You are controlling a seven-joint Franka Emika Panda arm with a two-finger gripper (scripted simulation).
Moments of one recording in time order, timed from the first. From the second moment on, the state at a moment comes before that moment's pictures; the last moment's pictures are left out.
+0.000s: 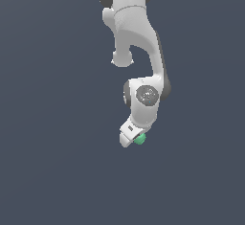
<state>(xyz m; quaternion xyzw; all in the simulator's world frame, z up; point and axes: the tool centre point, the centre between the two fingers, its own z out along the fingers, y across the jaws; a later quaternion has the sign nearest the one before) 0.055 0.074 0.048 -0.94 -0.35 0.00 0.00</state>
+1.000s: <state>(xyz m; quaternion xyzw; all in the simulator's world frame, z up) 0.036 0.047 0.053 -0.94 -0.35 0.00 0.00</state>
